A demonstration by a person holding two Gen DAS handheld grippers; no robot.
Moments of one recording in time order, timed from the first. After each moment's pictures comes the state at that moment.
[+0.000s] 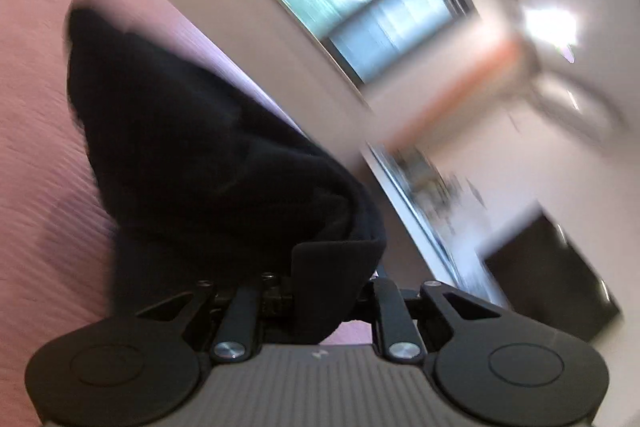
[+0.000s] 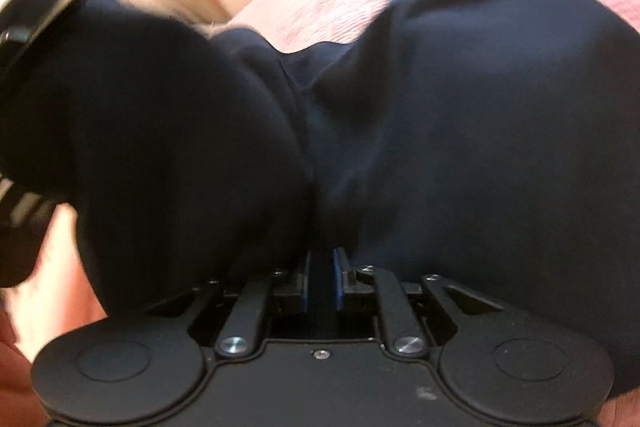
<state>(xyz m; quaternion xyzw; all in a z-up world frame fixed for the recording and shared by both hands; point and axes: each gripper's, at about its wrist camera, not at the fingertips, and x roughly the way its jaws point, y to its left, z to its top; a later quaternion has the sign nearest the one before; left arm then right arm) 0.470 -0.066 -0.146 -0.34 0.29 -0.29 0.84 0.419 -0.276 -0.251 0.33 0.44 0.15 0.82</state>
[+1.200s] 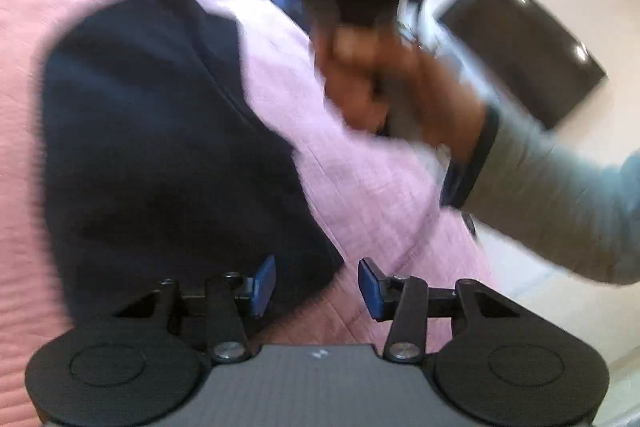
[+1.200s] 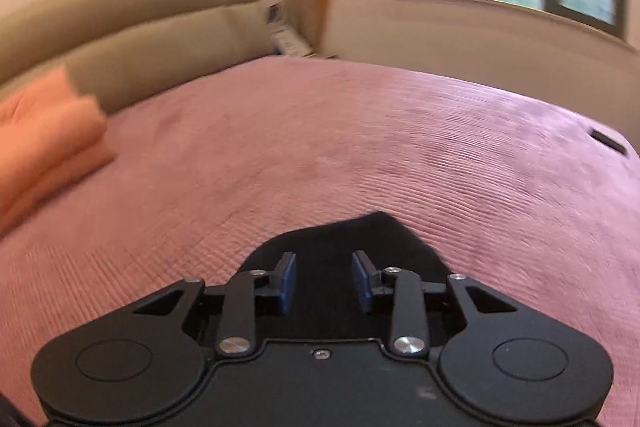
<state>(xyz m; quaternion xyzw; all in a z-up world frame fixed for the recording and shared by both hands) 0.475 -0.165 -0.149 -0.11 0.44 -0.42 0.78 0.543 -0.311 -0.120 -0.05 0.31 0.24 0.92</state>
